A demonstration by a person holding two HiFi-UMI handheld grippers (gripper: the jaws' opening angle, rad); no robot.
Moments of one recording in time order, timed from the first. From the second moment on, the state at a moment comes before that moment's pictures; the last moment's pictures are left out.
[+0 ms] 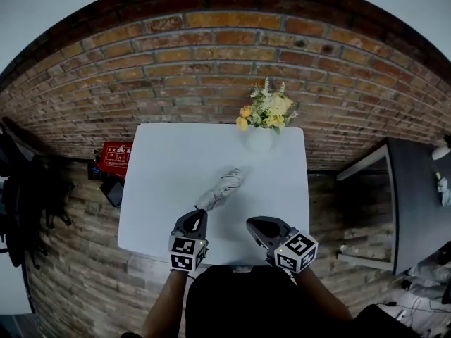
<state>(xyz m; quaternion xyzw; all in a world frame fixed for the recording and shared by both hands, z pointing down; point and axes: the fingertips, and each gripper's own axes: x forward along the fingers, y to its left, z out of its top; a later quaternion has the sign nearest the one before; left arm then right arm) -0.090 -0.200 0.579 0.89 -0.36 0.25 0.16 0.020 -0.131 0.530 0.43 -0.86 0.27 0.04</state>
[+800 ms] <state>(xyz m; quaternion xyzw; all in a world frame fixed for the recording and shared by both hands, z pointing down) -0.003 -0.262 0.661 0.90 -0.19 0.37 0.12 0.035 -0.110 0.555 0.53 -0.79 0.31 0.05</state>
